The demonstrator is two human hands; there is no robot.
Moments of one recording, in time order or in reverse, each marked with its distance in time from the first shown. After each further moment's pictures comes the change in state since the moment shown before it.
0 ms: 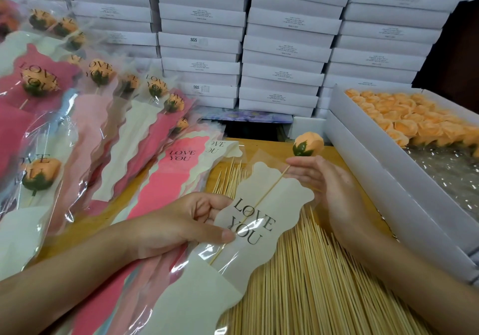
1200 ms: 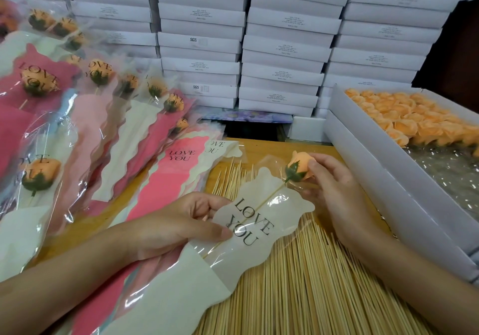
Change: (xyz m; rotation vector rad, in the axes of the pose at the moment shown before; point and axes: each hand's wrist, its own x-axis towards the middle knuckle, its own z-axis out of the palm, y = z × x) left_hand -0.002 0.007 0.008 -0.028 0.052 -0.105; right_hand 0.005 0.014 -0.008 -0.080 0.094 -0.056
